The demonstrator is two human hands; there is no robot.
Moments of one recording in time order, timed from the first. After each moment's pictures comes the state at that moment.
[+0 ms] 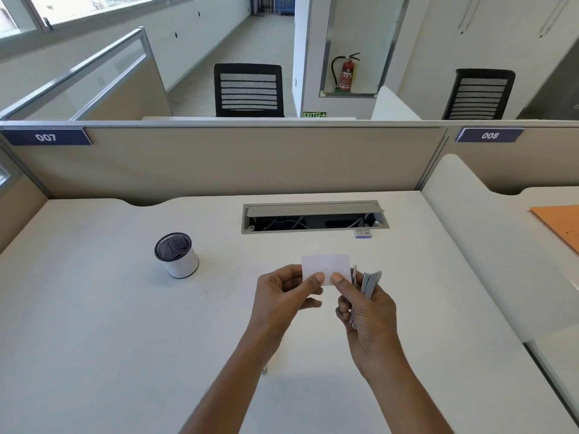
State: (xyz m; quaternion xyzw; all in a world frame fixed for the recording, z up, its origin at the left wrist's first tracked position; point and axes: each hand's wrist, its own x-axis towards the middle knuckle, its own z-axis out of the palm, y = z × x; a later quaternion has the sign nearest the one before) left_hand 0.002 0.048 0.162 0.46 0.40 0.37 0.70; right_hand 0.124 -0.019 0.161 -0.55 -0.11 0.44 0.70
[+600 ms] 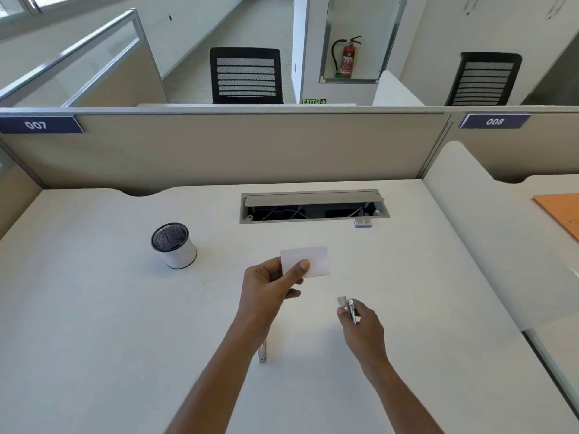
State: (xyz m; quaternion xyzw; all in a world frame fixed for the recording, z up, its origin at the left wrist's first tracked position) left_hand -0.009 0.058 0.151 0.45 0.45 0.37 0.68; right_hand 0.164 -0.031 0.014 -0.82 -0.28 0.28 0.42
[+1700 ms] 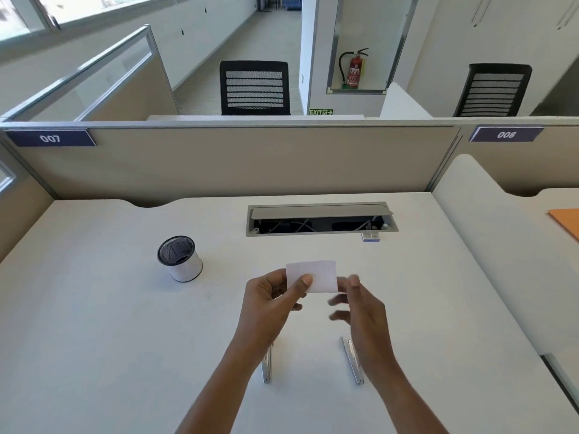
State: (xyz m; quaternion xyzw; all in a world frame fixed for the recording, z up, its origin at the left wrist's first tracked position) left_hand -0.014 0.065 0.164 0.51 0.45 0.38 0.63; right_hand 0.134 -0.007 0.127 -0.64 -0.33 0.36 0.60
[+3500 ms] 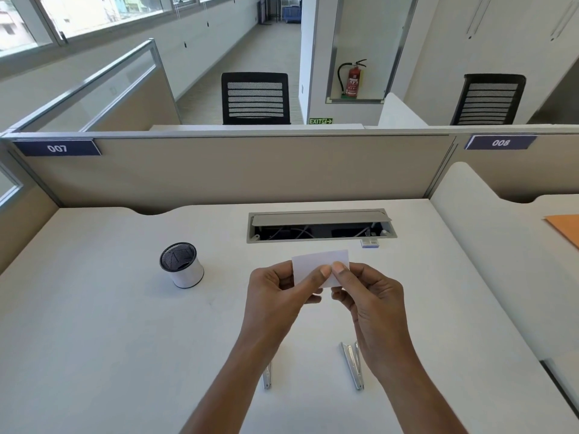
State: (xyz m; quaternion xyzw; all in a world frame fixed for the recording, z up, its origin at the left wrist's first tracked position) left_hand -0.002 0.052 0.210 0.52 0.41 0.41 0.63; right_hand 0.122 -0.008 0.210 -0.54 -0.28 0.40 0.68
